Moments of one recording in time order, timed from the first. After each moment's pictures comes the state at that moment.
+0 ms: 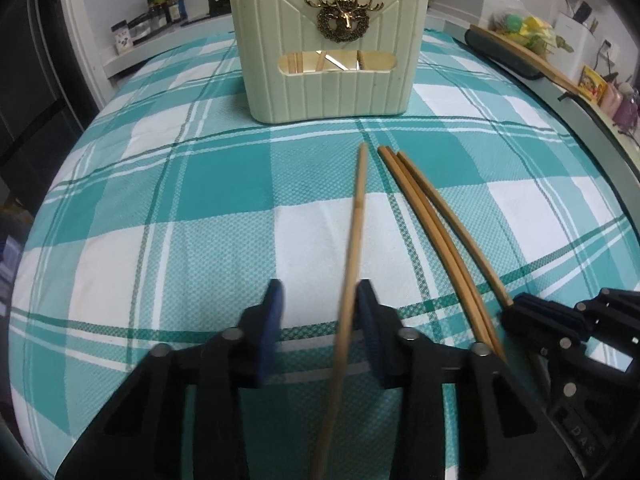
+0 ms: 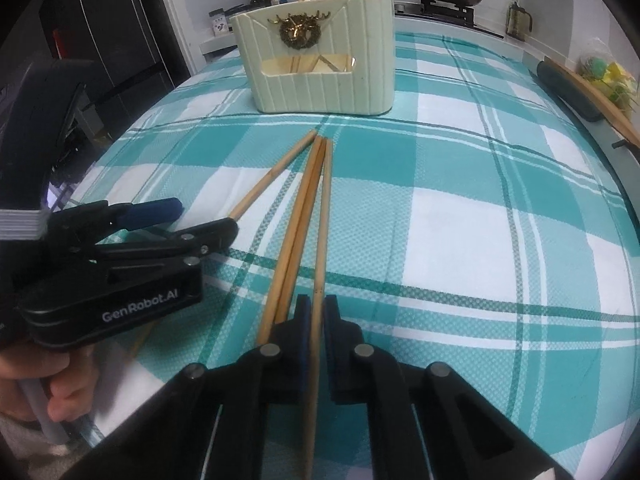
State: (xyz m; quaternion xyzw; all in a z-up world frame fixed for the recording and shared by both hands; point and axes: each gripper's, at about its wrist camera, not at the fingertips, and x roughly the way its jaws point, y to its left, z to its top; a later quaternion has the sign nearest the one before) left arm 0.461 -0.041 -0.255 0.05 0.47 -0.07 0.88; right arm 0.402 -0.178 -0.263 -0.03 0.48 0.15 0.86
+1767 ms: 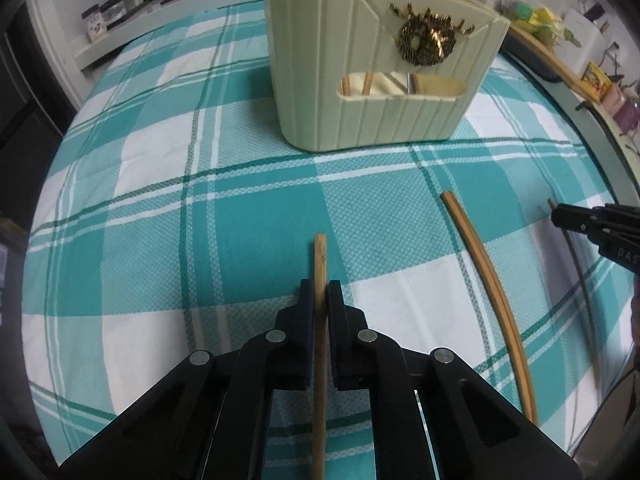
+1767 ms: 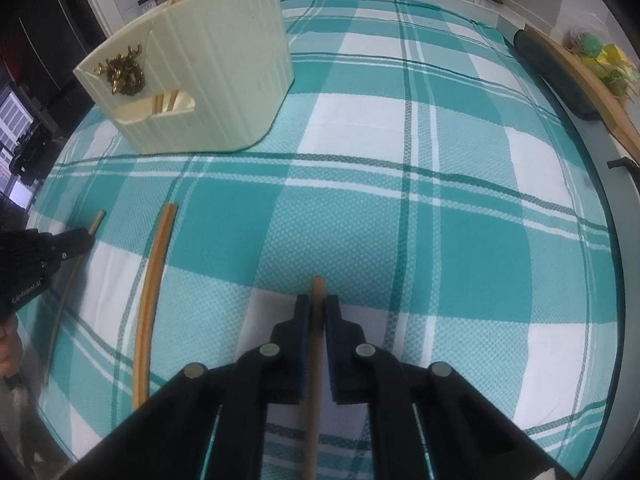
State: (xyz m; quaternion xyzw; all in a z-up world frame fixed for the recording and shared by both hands) left arm 0.536 0.005 -0.236 0.04 0.53 -0.10 0.84; right arm 0.517 -0.251 -0.256 -0.01 0.55 0.10 0.83
